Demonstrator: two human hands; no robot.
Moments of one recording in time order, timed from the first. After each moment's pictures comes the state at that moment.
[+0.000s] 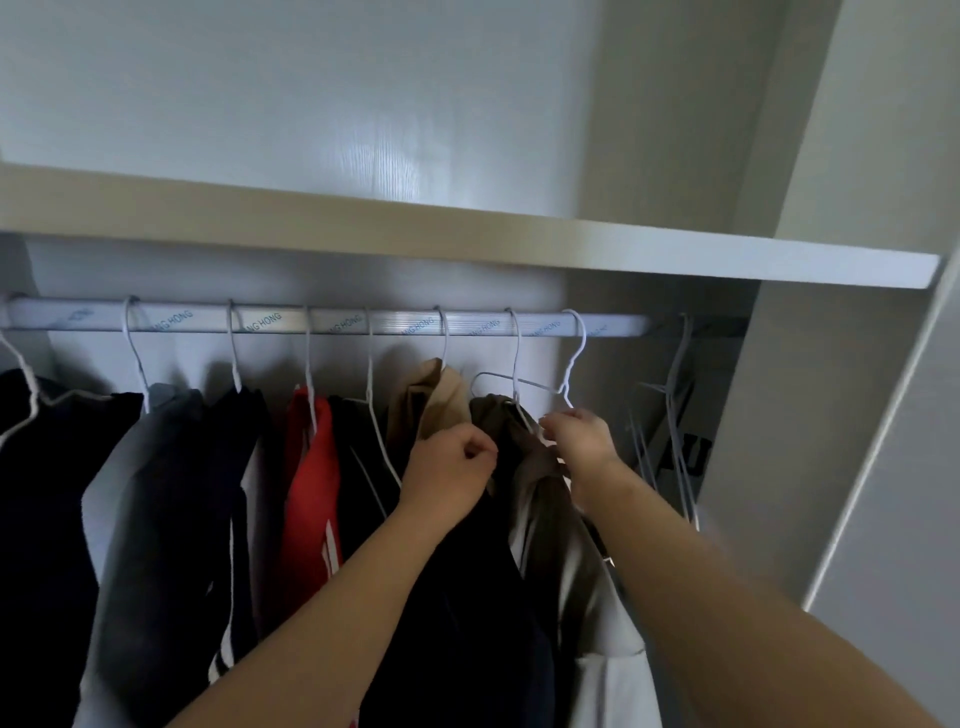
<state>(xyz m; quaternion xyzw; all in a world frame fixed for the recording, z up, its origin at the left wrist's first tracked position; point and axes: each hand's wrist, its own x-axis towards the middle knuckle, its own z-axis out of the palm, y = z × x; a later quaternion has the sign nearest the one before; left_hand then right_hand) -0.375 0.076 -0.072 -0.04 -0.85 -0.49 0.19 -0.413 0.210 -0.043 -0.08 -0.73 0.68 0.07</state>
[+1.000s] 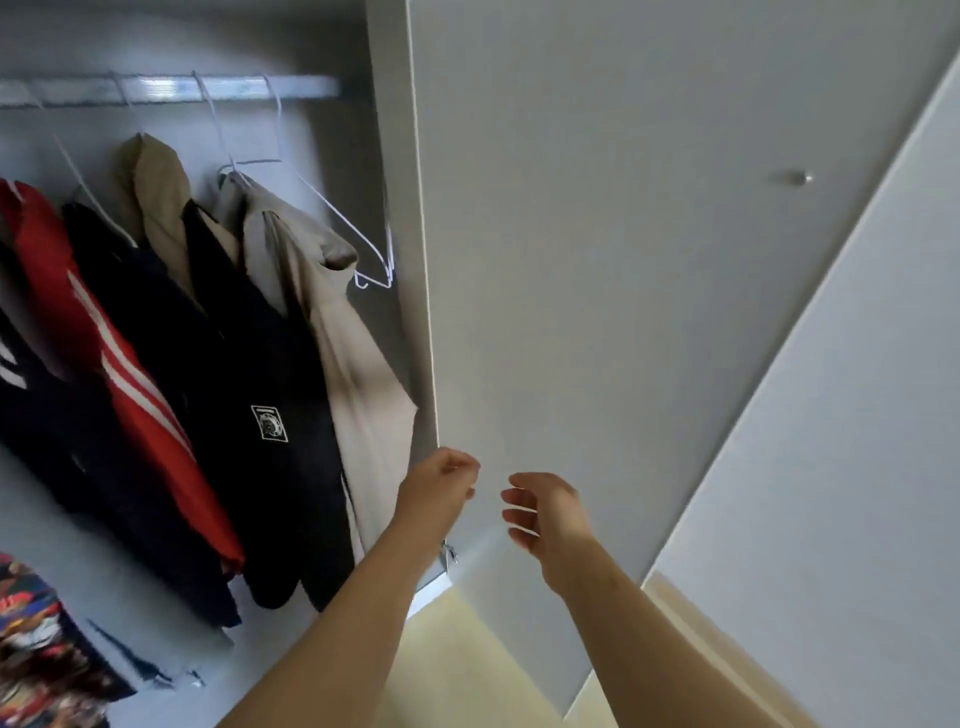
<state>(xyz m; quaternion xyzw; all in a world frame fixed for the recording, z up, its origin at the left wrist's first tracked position) -0.043 0.294 -0.224 0.04 -0.77 -0.62 -0.13 0.000 0.408 -0.228 -0.32 -0.57 0.76 -0.02</state>
